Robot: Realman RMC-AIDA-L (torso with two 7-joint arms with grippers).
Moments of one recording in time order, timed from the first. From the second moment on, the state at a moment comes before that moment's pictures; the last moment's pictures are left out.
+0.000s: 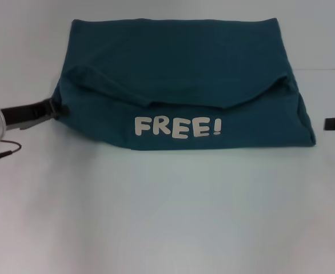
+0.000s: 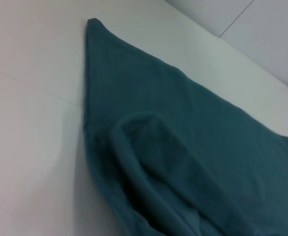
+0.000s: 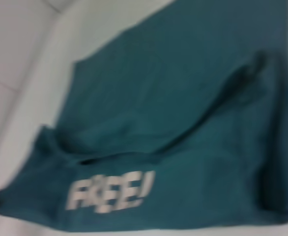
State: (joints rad) left arm -0.63 -2.05 0.67 0.65 2.15 0.95 -2.31; right arm 0.59 1.83 -0.61 -0.63 -2.23 -1.40 2.36
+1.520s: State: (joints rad) left arm -0.65 -2.04 0.67 0.68 2.15 0.98 -2.35; right arm 0.77 1.98 -0.71 -0.58 -2.56 -1.01 2.47
